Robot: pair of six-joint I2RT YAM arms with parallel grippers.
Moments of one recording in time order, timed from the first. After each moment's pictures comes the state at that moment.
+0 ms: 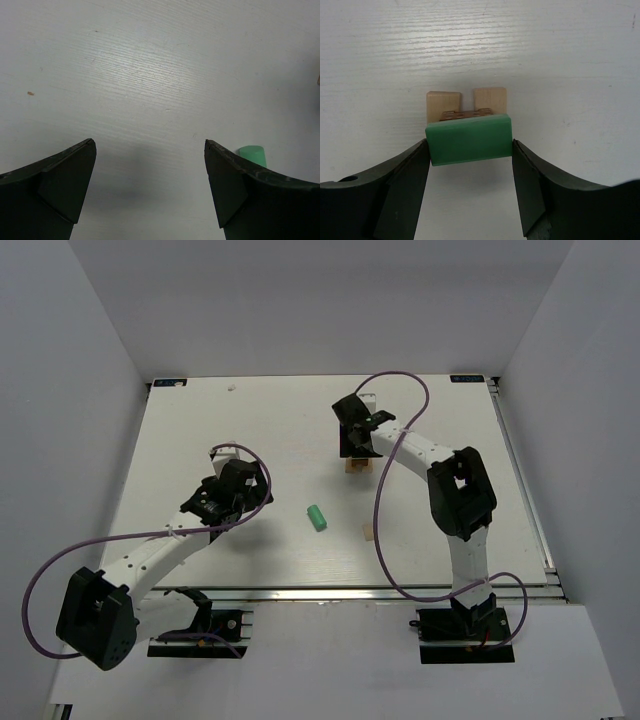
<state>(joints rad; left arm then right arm) -0.52 1.13 0.71 -0.36 -0.42 -0.66 0.61 2.06 1.66 -0.64 0.40 0.47</state>
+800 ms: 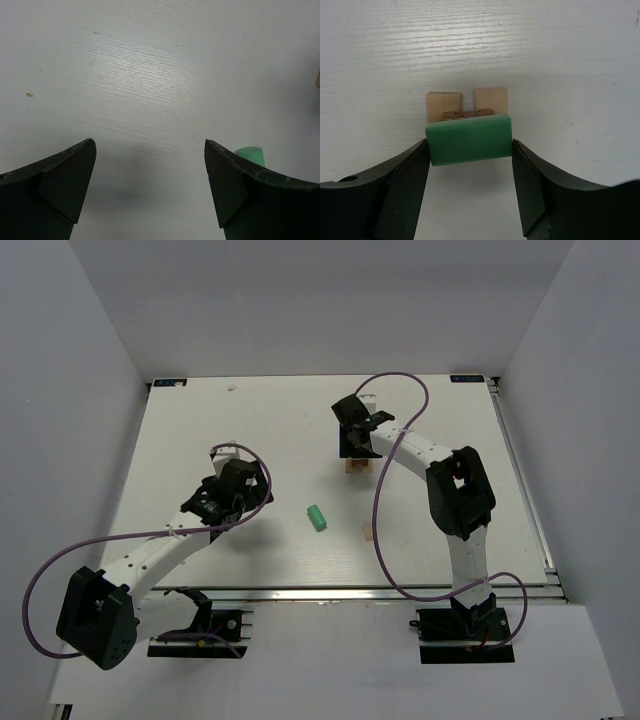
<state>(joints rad) -0.52 1.14 0.71 -0.36 -0.42 -0.66 0.61 2.08 1.66 -0.64 0.40 0.48</state>
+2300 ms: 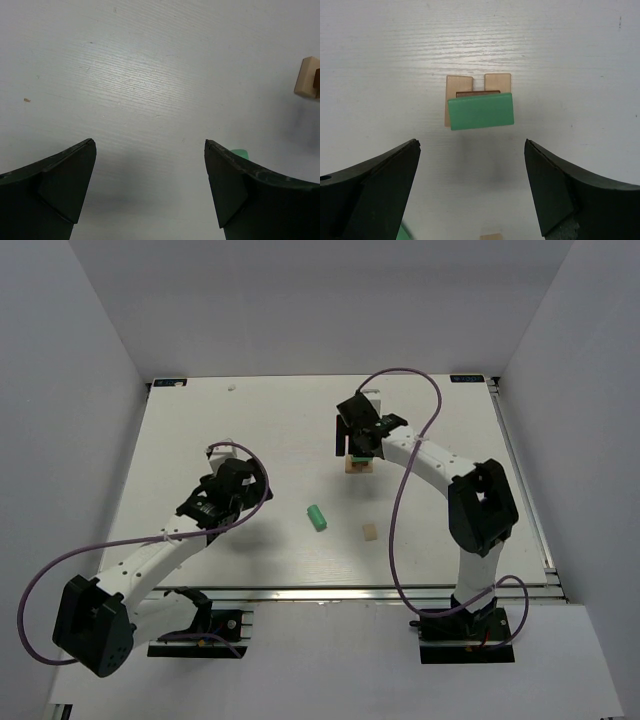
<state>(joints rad) -0.52 1.10 0.71 -0.34 -0.42 -0.67 0.64 1.91 1.56 -0.60 0.39 0.48</state>
